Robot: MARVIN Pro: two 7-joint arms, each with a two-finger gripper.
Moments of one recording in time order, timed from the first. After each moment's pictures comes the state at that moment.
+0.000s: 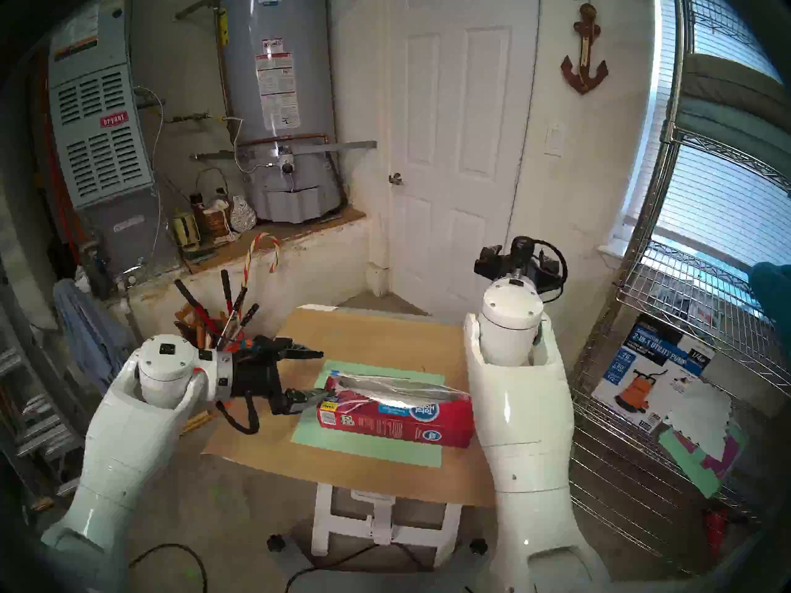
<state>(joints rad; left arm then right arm) 1.45 -1.14 -1.52 -1.64 0.00 0.24 -1.13 -1.27 -1.58 1.55 -1.74 -0.06 0.47 -0.41</state>
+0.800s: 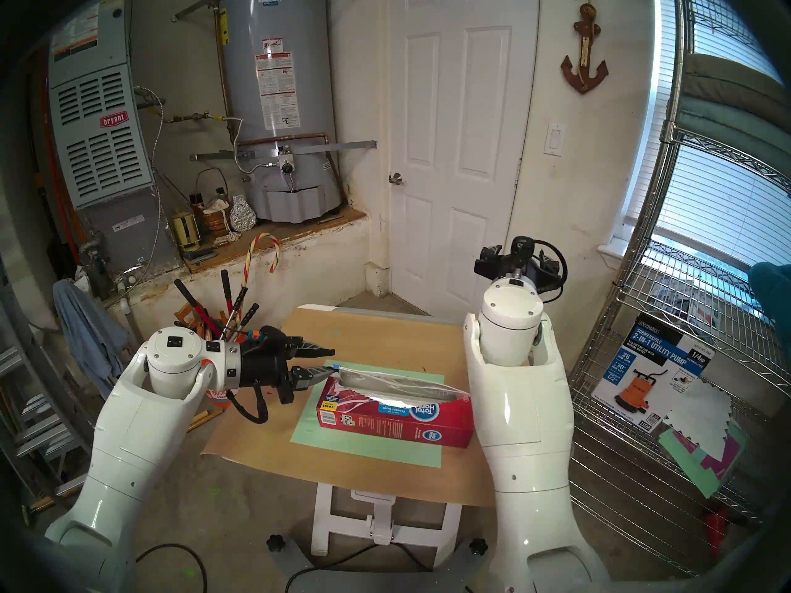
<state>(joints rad) 1.40 -1.17 -1.51 -1.62 -0.01 0.22 -1.14 -1.27 -1.58 1.55 -1.74 -0.06 0.47 -0.41</state>
